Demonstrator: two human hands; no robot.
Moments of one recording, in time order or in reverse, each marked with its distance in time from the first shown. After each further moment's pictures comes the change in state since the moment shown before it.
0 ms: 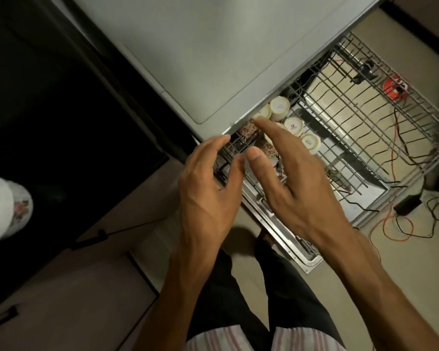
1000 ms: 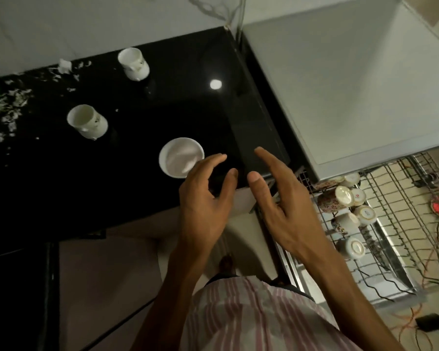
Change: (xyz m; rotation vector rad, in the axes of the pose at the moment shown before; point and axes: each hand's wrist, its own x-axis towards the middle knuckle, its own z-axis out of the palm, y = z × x) left_hand -0.070 -0.028 -0.223 -0.006 0.439 -0.093; right_hand -0.036 -0.198 0.090 0.135 -0.290 -0.229
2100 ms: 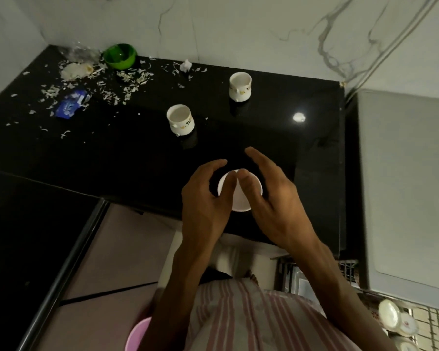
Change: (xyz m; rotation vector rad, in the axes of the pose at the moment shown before) left_hand 0.052 -0.019 -0.040 0.025 0.428 -0.374; right_hand 0.127 -0.041 0.054 0.003 -0.464 -0.299
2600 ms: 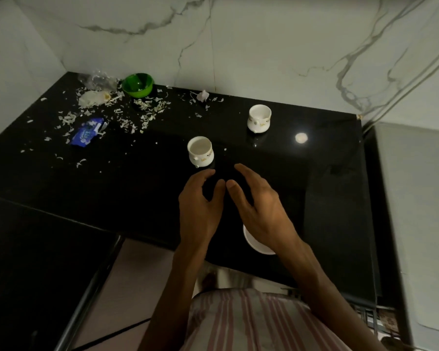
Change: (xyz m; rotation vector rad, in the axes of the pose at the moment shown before) left_hand 0.093 -0.044 -0.034 0.014 0.048 -0.062; right_hand 0.092 -0.012 0.059 -0.062 -0.031 -0.009
